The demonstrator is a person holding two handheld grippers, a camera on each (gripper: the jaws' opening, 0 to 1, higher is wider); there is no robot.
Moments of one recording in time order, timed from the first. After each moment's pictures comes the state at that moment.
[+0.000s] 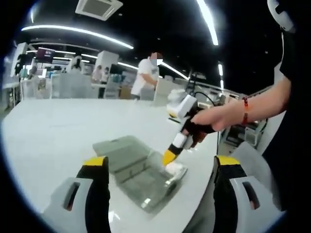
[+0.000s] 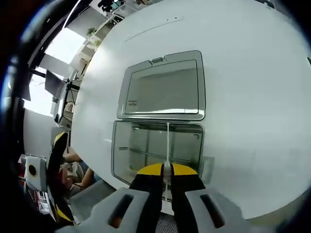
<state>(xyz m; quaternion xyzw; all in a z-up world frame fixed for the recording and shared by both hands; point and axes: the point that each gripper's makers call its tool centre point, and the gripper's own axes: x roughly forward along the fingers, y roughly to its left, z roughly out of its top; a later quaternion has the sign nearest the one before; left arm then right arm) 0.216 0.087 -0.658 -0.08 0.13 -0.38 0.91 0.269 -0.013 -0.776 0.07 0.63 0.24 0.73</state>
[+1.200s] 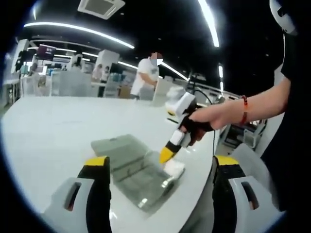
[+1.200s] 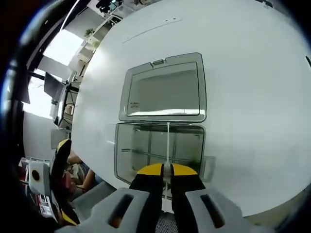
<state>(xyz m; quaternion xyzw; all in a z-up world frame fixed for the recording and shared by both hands) 0.212 0.085 -0.658 -0.09 0.13 -0.39 0.91 0.267 -0.011 -0.767 0.08 0.64 0.23 0.73</state>
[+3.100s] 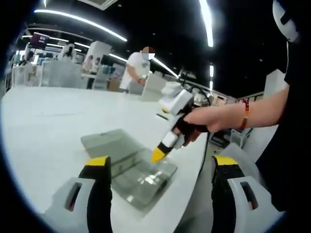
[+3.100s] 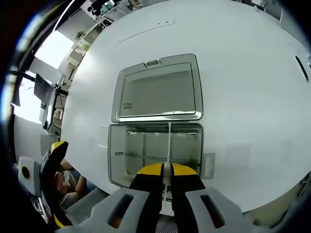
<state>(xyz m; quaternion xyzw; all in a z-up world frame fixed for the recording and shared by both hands) 0.215 0.082 -0.667 -0.11 0.16 -0.44 0.88 0.267 -0.010 -0.776 0.05 0.63 0.18 0.75</state>
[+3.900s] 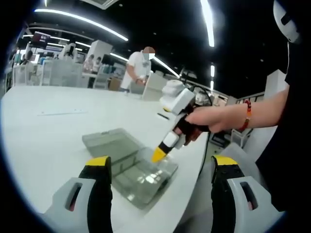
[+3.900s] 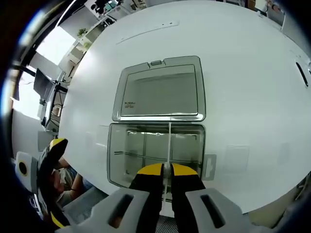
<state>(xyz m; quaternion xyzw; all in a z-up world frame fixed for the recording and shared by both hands) 0.215 0.087 -0.671 -0.11 0.16 -0.43 0.88 0.267 -0.007 -0.775 0.03 0.62 0.18 0.76</state>
